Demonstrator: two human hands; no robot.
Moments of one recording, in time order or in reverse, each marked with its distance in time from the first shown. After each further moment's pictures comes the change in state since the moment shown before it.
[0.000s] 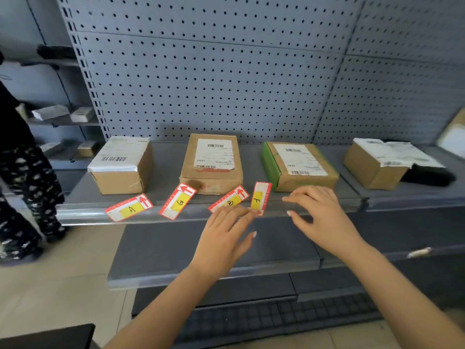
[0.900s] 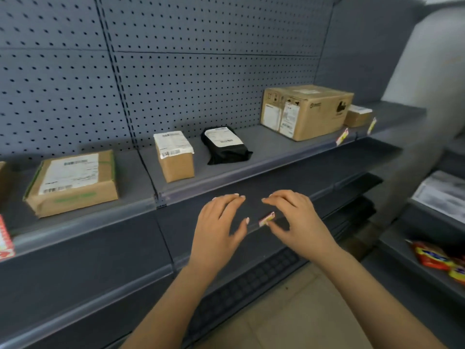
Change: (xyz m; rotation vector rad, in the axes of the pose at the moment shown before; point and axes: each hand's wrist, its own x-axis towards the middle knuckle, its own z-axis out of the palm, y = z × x) left_hand 0.150 0.350 0.228 -0.371 -0.048 0.041; right_hand -0.262 0.258 -0.187 -0.154 0.052 0.384
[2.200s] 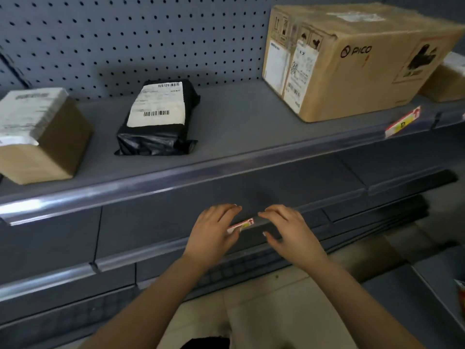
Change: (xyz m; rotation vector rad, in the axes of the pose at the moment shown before) left_hand 0.058 -0.065 0.292 0.207 -0.305 -0.248; right_hand 0.074 0.312 0.148 0.221 -0.309 -0.123
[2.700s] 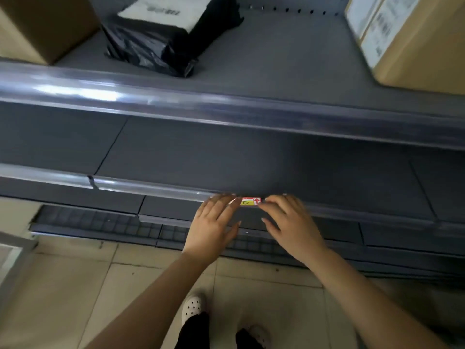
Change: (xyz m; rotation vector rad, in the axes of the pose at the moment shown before) left_hand -0.048 0.030 0.114 0.202 0.125 -0.352; right_hand 0.024 0.095 0.070 -0.049 -0.022 -0.449
